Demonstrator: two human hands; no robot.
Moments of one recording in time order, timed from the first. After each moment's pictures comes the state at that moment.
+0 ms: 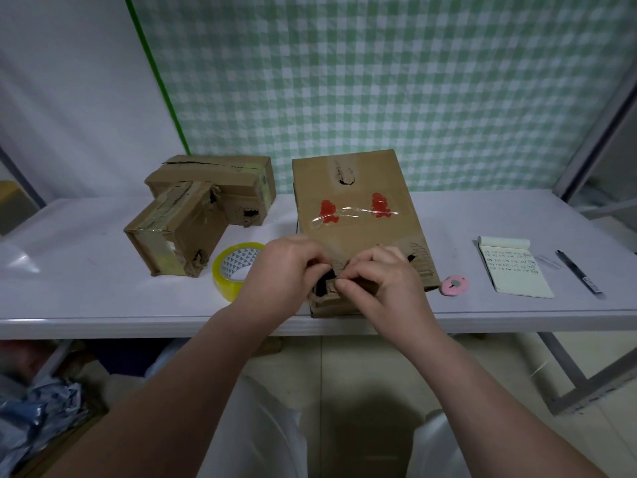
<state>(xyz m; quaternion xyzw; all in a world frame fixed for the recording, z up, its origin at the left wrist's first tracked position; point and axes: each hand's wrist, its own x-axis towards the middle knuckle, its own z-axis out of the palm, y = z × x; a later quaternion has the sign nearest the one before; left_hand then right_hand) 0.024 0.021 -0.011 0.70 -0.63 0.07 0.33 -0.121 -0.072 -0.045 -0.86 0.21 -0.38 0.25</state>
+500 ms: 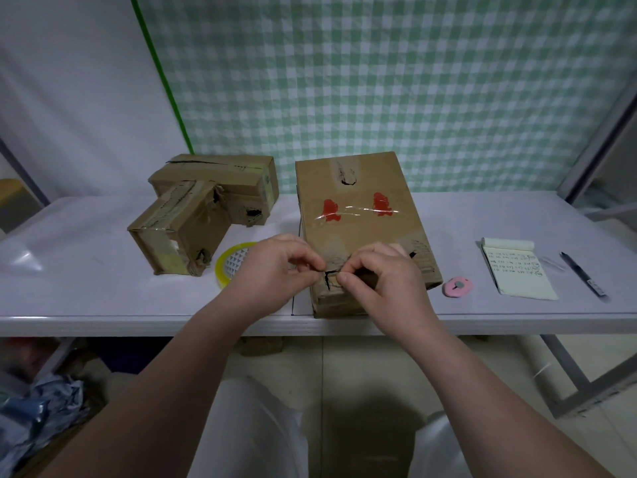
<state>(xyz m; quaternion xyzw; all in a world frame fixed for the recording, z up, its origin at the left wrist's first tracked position) 0.038 0.031 -0.007 0.72 -0.56 -0.10 0.39 -0.114 -0.073 -0.039 -0.87 0.24 -0.36 0.23</state>
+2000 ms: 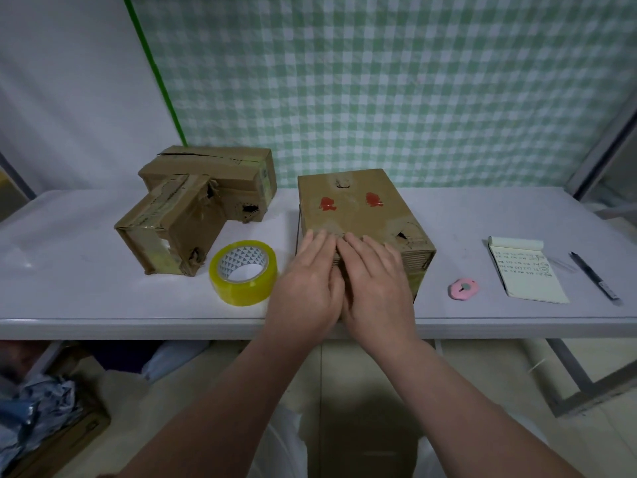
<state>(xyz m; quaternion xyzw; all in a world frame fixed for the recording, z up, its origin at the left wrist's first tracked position) 0.007 -0.003 -0.064 0.76 -0.53 0.10 0.36 -0.083 -0.078 -0.081 -0.88 0.25 -0.41 0.00</state>
